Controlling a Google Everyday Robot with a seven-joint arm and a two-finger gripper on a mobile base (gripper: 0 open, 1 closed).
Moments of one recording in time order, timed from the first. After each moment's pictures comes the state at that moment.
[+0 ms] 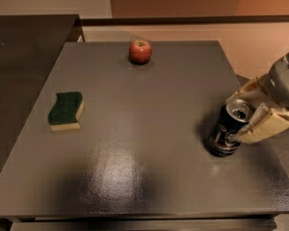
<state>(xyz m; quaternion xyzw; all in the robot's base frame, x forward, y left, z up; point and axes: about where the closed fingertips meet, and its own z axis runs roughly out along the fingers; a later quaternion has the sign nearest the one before) 0.394 -0.191 0.918 -0.66 0.71 0.14 0.21</state>
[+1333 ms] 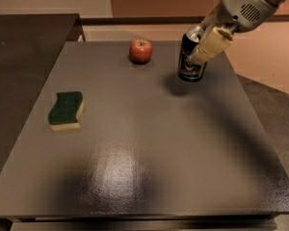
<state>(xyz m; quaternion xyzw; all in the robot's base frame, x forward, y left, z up) 0.541 -0.133 0.991 -0.59 0.76 0.08 0.27</state>
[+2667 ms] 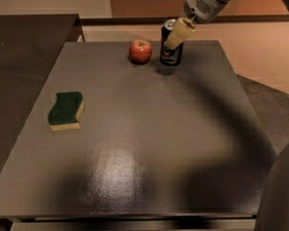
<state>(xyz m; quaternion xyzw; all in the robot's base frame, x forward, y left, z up) 0.660 -0.103 0.958 -0.53 0.80 0.09 0.27</state>
